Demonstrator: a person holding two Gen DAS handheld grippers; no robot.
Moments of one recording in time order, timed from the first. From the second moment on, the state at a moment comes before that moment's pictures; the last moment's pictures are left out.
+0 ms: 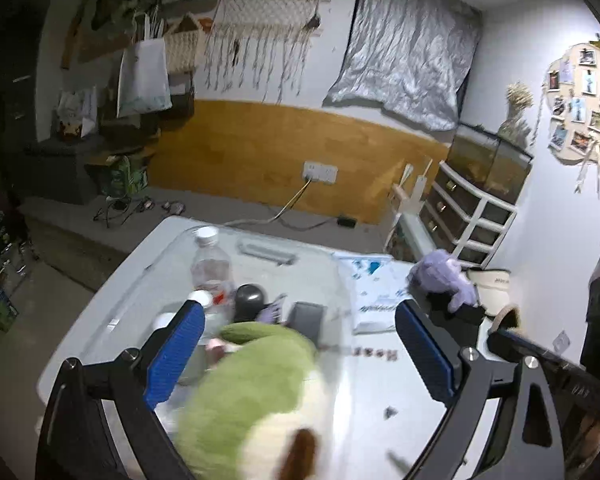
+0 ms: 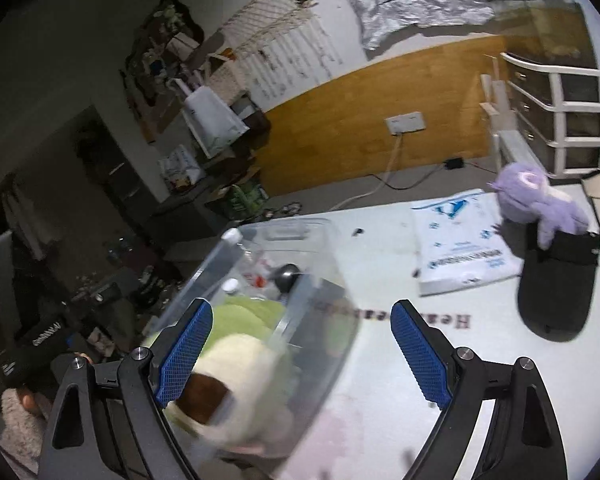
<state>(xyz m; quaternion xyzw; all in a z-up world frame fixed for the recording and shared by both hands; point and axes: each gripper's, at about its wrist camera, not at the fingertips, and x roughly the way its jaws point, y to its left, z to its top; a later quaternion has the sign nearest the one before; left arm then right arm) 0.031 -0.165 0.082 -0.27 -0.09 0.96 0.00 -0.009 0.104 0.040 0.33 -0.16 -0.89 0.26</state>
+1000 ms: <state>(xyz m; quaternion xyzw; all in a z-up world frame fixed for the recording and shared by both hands) 0.002 0.058 -0.022 -0.41 -0.06 0.90 0.17 0.078 0.402 -0.106 0.48 -0.16 -0.85 -0.15</state>
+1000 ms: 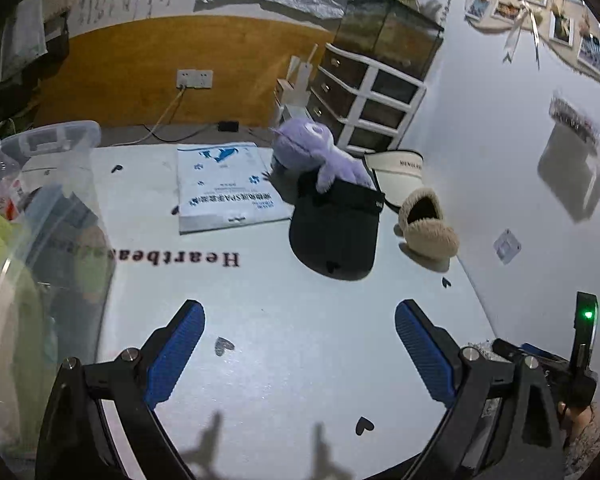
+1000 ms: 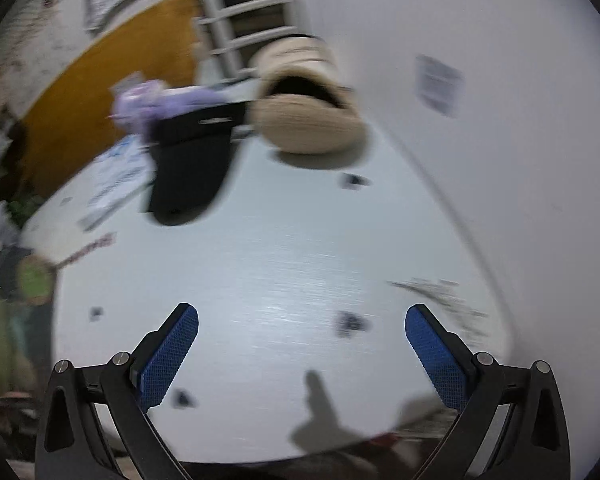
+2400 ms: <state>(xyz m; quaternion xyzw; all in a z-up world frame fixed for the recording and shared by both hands) 0.007 0.027 -0.049 -0.42 -0.04 0.90 0.13 0.013 0.321 -0.182 0.63 -0.32 -0.70 0.05</state>
